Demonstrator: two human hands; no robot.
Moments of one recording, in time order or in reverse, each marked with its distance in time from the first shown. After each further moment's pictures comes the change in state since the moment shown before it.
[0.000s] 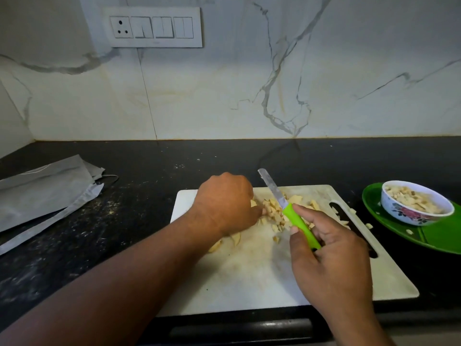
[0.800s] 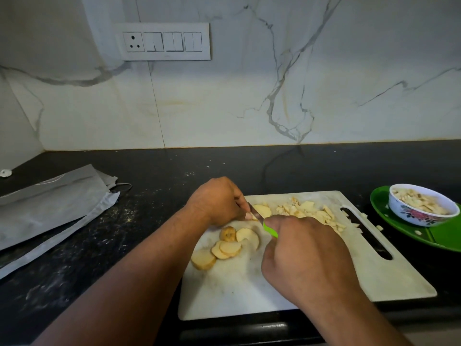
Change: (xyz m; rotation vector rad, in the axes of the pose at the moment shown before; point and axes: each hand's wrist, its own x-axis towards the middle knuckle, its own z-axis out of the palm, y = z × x) left_hand 0.010 -0.055 -0.003 -0.446 -0.195 -0.057; right_hand 0.003 -0.080 0.016 -0.636 -0.278 -0.174
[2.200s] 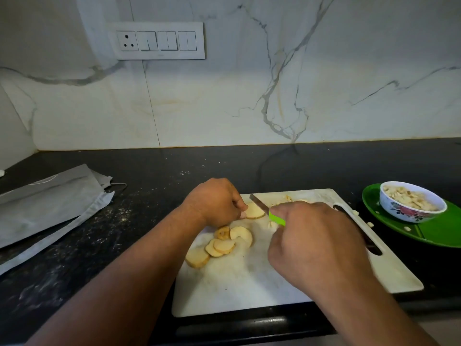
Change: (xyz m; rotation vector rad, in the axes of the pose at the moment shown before) left_hand -0.004 0.004 0.002 0.119 -0.023 0.076; right_hand 0.002 0.015 -0.020 -0.045 0.058 0.007
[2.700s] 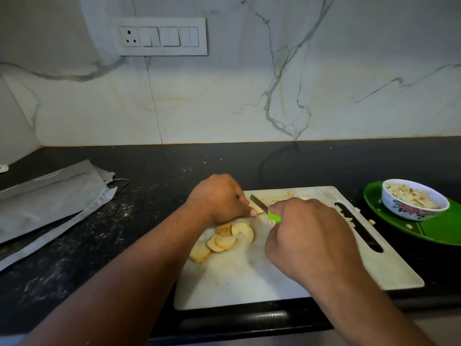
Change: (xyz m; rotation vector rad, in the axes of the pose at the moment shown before) left_hand 0.001 0.005 0.008 -0.060 0.062 -0.092; right_hand 0.004 -0.005 0.007 0.010 -0.026 0.018
